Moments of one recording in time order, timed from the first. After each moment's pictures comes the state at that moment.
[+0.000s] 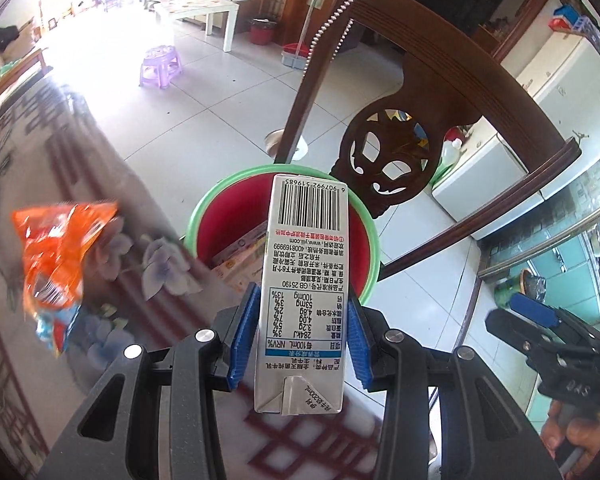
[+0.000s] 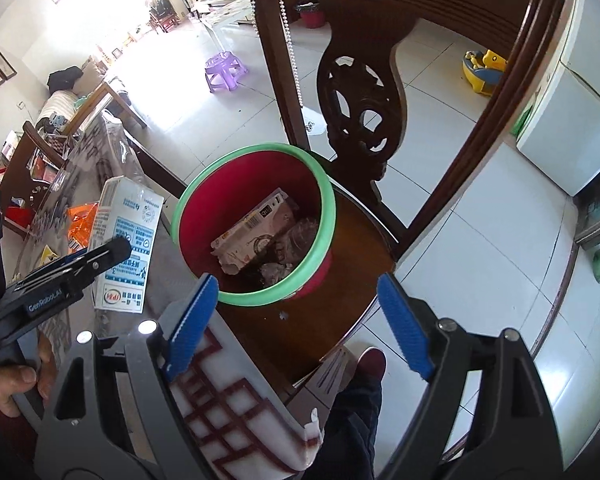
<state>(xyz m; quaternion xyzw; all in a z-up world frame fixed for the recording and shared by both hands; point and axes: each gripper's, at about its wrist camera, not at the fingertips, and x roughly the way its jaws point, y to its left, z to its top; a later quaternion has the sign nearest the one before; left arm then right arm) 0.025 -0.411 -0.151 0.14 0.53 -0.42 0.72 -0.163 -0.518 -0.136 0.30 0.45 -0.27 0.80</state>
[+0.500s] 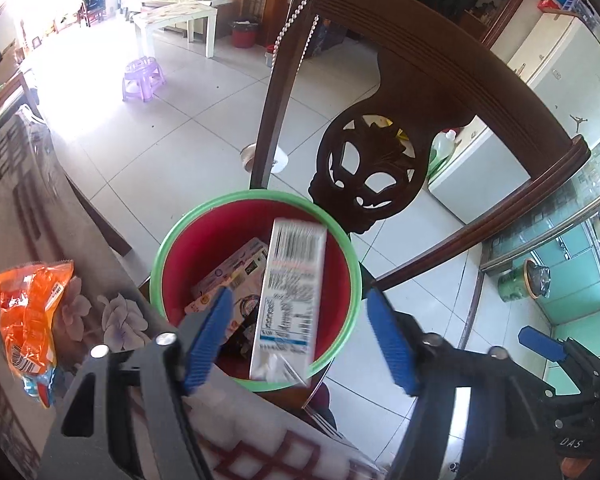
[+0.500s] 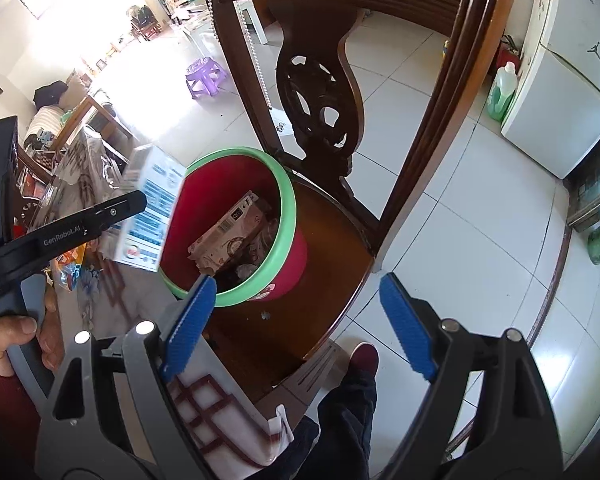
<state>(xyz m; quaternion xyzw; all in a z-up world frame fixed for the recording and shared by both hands) 0.023 -0.465 -0.147 0.16 0.51 -0.44 0.72 -0.192 -0.542 -0.139 0.32 0.45 -0.30 0.78</state>
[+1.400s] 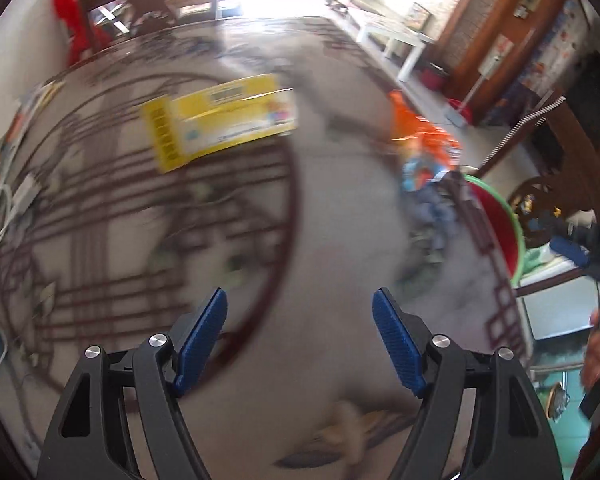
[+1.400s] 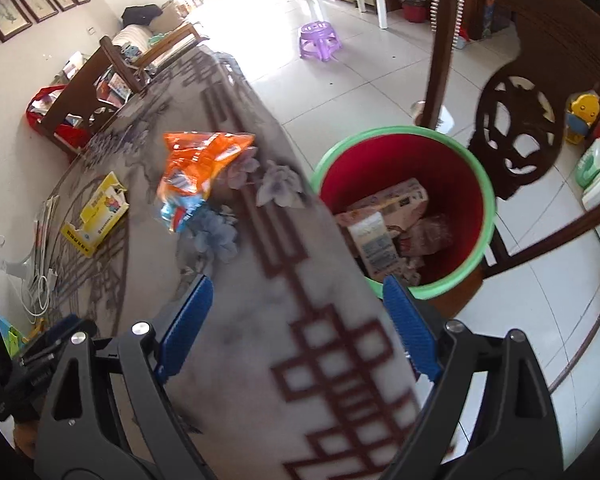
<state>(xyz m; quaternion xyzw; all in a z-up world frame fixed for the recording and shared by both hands) 0.036 -0.089 -0.155 0.02 0.55 -0.16 0.82 -0.034 -0.397 -0.140 0.24 0.49 -0.12 0.83</state>
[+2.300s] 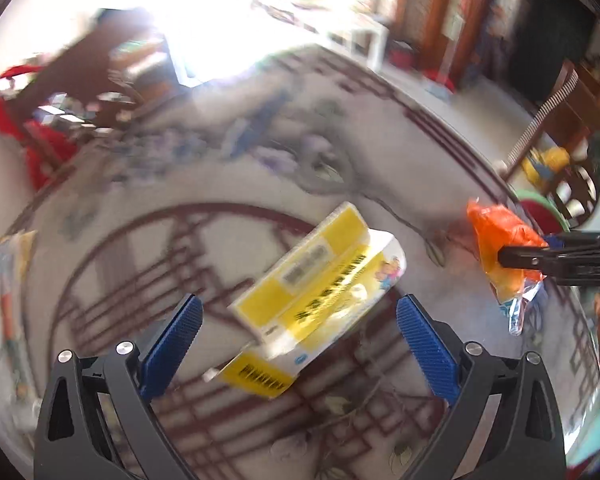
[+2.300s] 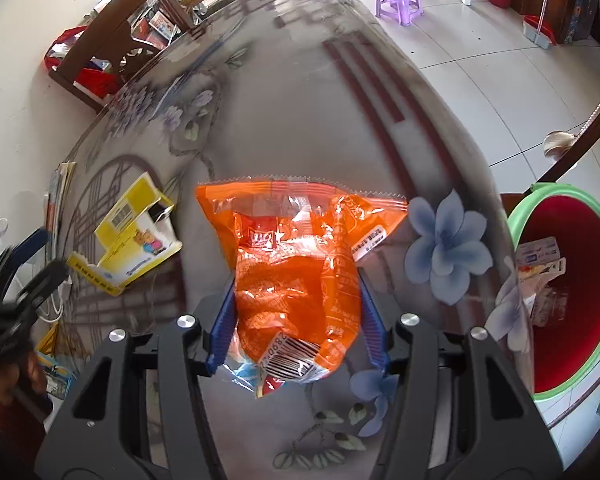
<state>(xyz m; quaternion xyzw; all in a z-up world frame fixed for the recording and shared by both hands) 0.227 -0.100 -0.157 0.16 0.51 -0.25 0.81 0.151 -0.319 -0.193 0.23 0.56 -0.01 0.80</state>
